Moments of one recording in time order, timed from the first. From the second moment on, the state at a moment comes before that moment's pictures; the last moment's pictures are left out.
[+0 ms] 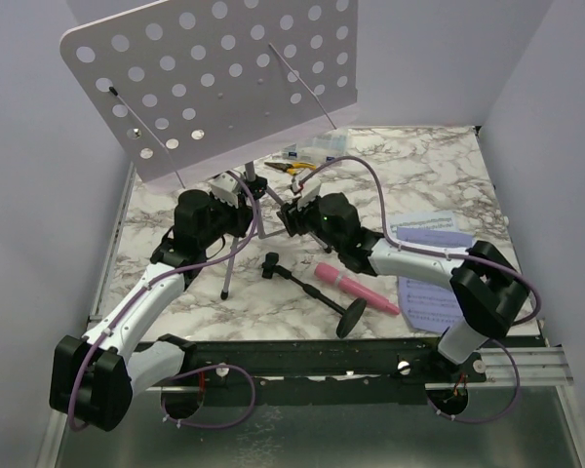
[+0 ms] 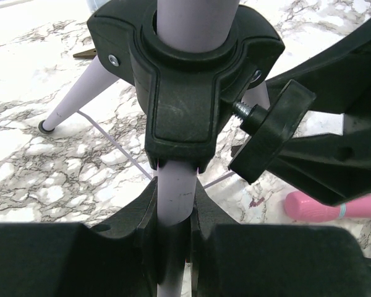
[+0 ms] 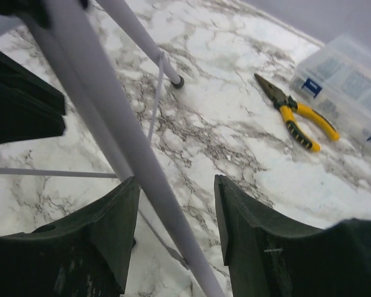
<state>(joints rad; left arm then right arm) -0.34 1.07 0.70 0.06 0.26 -0.08 0.85 1.64 0.96 0.47 0.13 -0.01</state>
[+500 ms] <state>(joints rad) -0.34 1.07 0.70 0.06 0.25 -0.08 0.92 1.47 0.78 0.68 -0.02 -0.63</state>
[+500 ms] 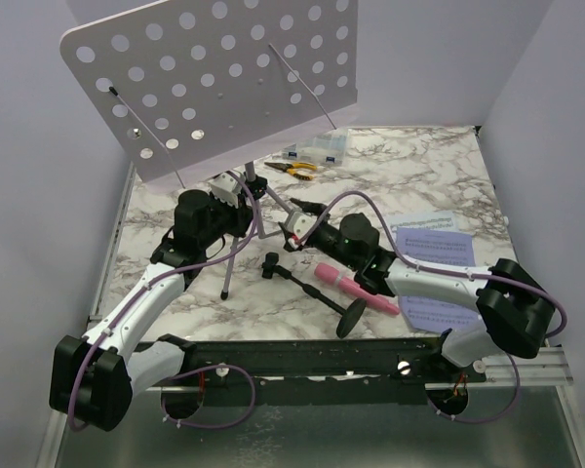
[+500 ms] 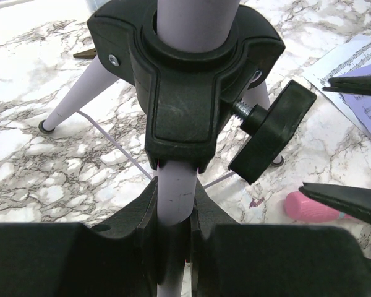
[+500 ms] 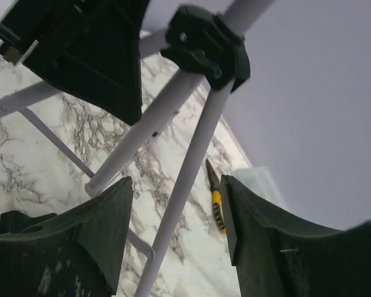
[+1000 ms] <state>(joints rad) -0.34 1.07 0.70 0.06 0.26 -0.08 0.97 1.62 0.89 0.87 -0.13 -0.96</state>
